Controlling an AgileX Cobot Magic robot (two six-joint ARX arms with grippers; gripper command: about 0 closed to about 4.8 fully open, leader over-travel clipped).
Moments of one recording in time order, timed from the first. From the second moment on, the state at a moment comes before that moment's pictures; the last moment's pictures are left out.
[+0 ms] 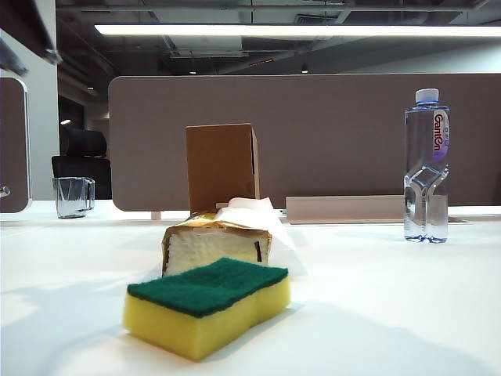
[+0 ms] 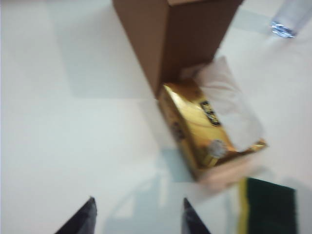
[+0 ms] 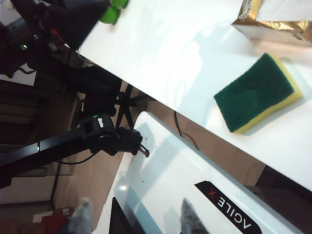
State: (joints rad) left arm -0.33 0.84 0.85 -0.60 0.12 -0.02; right arm 0.30 0.84 0.98 -0.95 -0.91 0.42
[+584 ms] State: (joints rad) left arm -0.16 0.58 0.89 -0.89 0.08 0.05; right arm 0.30 0.84 0.98 -1.02 -0.89 0.38
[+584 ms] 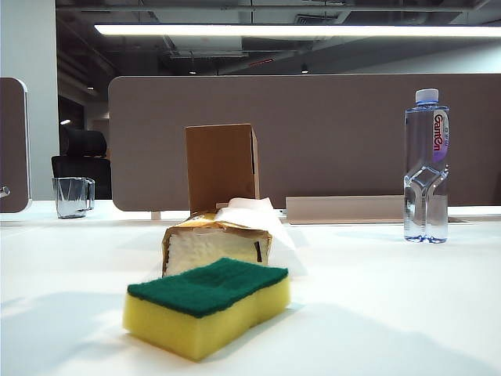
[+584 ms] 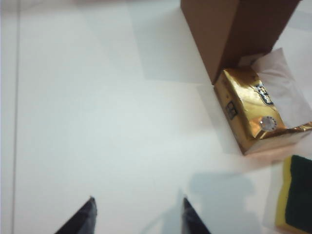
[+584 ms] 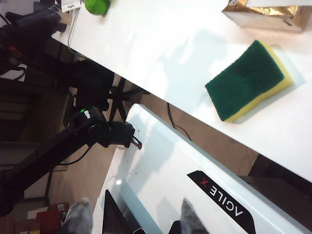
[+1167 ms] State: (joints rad) left arm -0.15 0.45 0.89 -1.18 0.25 0.05; right arm 0.30 0.84 0.89 -1.07 -0.88 0.37
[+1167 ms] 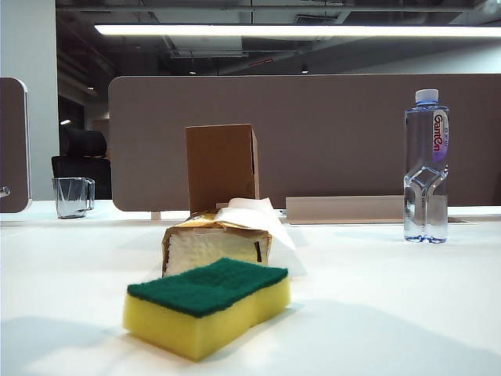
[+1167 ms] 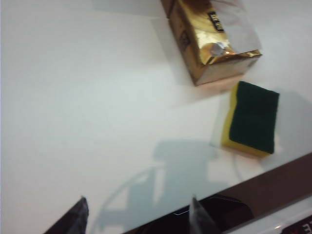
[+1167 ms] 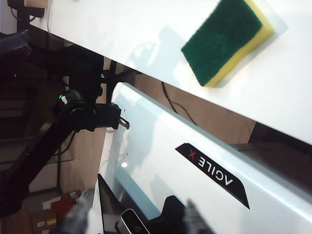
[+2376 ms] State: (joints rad) left arm -0.15 0.45 0.97 -1.29 0.33 0.05; right arm 0.70 1.23 0.72 -0.44 -0.51 0.67
